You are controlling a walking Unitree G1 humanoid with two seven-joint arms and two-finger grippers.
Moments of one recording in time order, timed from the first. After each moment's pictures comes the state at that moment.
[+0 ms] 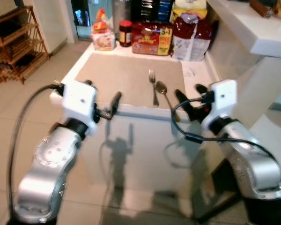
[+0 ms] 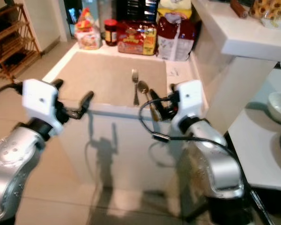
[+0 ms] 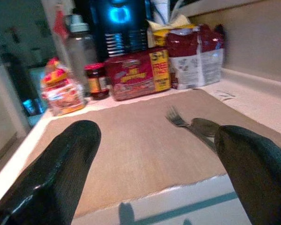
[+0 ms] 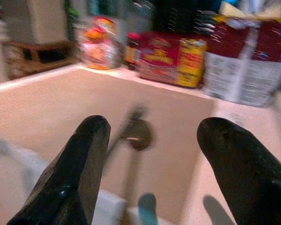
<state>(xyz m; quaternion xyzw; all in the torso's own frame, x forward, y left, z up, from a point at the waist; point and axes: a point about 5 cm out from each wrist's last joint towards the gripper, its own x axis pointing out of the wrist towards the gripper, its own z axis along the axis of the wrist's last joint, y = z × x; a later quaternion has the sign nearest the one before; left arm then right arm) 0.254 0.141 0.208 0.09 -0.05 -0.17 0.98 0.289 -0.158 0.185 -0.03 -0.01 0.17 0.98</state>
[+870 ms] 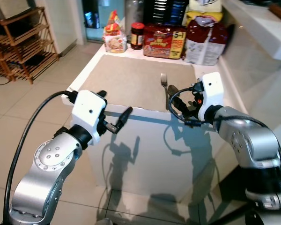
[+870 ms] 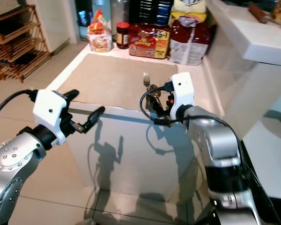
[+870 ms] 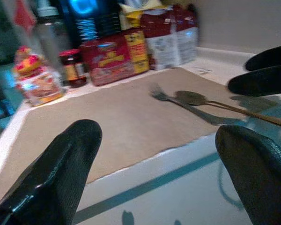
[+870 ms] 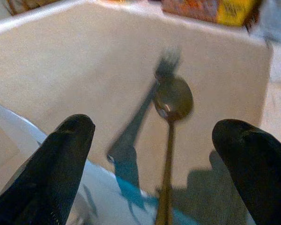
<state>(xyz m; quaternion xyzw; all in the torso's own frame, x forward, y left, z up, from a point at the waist) 0.245 0.142 0.198 0.11 -0.02 -0.26 0.96 0.330 -0.149 0.178 -0.02 0.15 0.19 0.97</state>
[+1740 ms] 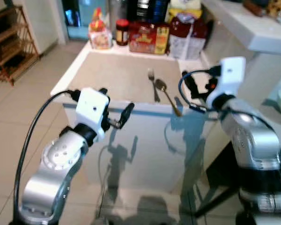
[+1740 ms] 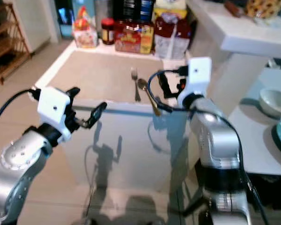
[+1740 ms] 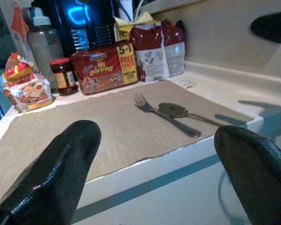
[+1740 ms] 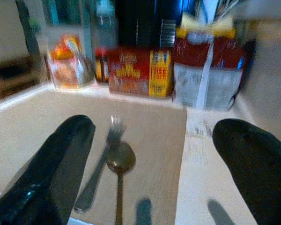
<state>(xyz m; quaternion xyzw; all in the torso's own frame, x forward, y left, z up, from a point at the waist) 0.250 0.133 0.199 0.09 -0.04 -0.22 0.97 0.316 -0.160 0.218 0.03 -0.04 0.11 0.99</state>
